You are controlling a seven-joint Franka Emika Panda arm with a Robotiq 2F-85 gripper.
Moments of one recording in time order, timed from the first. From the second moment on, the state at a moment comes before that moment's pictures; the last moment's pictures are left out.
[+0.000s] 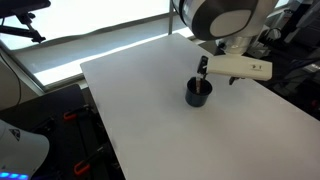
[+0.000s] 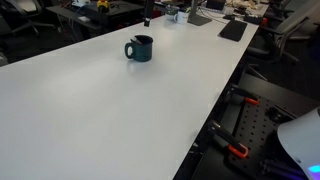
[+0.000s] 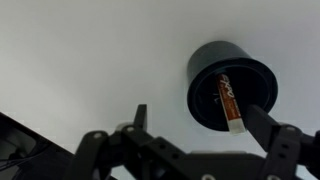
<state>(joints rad) -0.30 0.47 0.04 -1.92 0.12 2.56 -1.09</state>
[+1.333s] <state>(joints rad) -0.24 0.62 0.05 -1.77 0.04 2.49 -1.01</state>
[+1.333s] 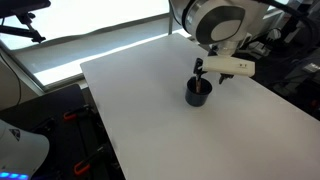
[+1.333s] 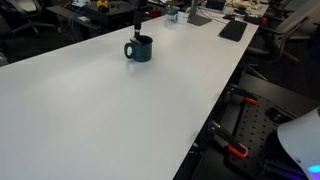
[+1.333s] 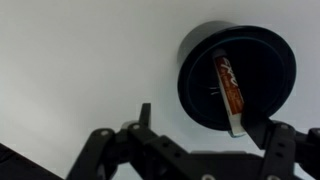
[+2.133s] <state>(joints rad) -0.21 0.62 0.06 -1.78 0.01 2.49 -0.96</state>
